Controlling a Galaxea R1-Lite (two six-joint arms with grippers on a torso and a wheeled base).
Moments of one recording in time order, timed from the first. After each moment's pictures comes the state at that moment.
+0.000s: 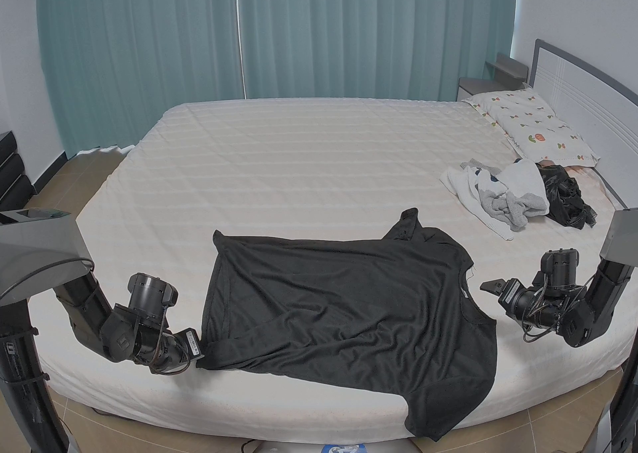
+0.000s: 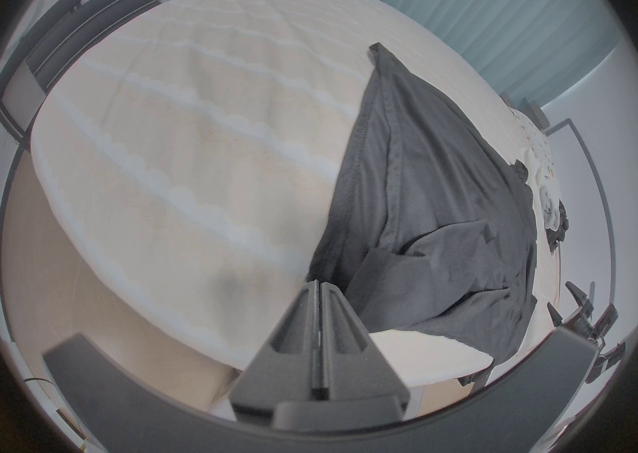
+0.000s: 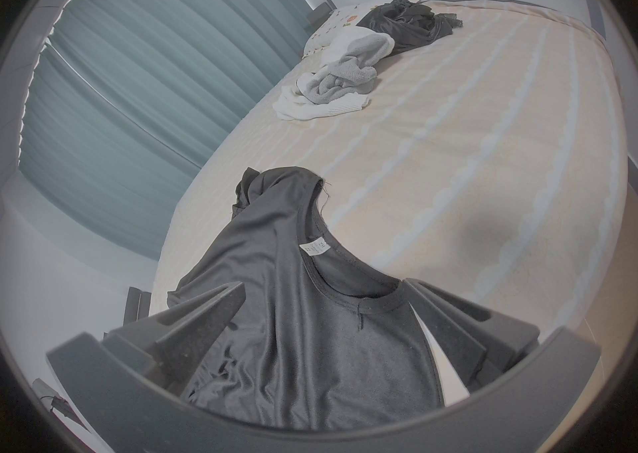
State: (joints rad) left arm -0.19 2.12 -0.57 -0.51 -0.04 -0.63; right arm 0.03 2.14 -0.47 -1.04 0.10 0.74
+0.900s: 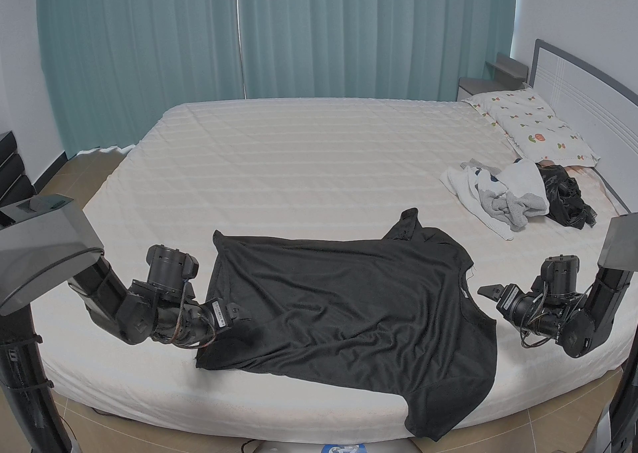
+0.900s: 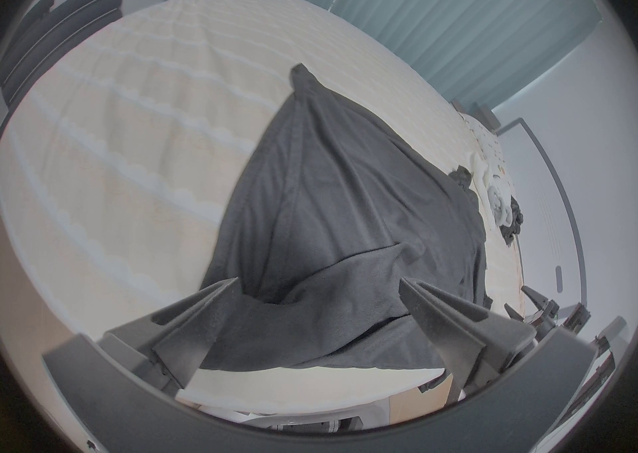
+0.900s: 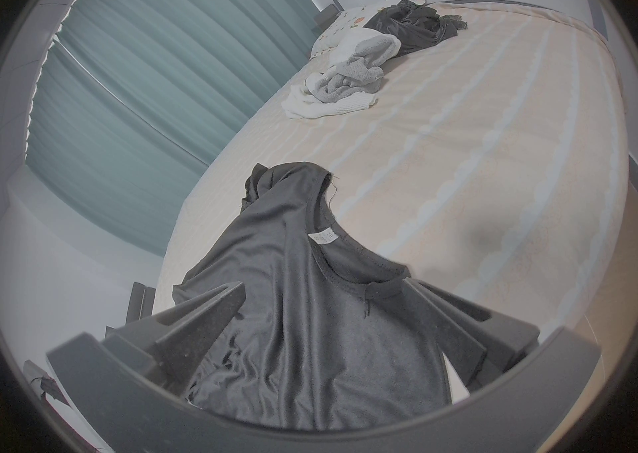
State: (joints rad) left arm -0.26 2.12 -0.74 -0.50 -0.14 -0.64; right arm 0.06 2.13 -0.39 -1.15 0.09 0.74
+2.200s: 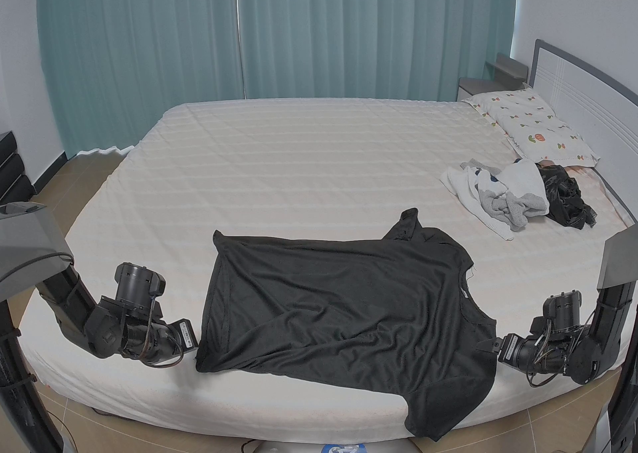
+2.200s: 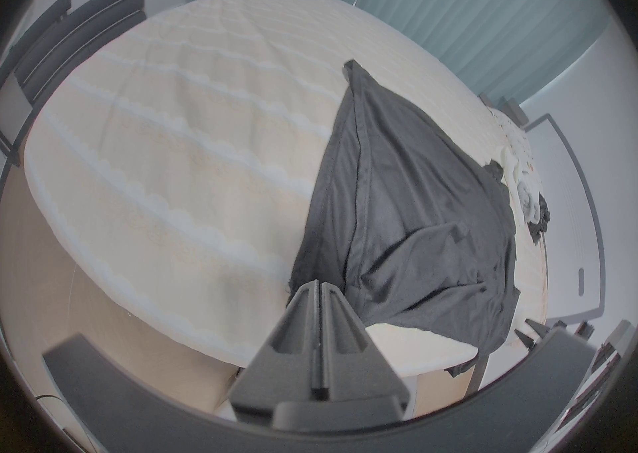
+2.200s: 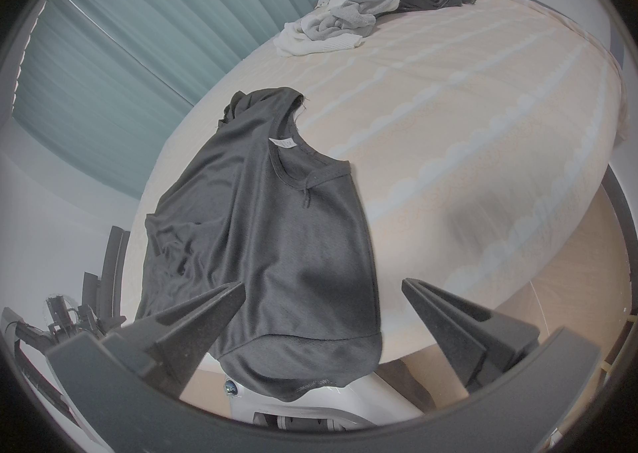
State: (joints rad) left arm -0.16 2.03 -0.55 -0.51 -0.09 -0.57; right arm 0.05 2.17 -0.16 -1.17 0.16 0.56
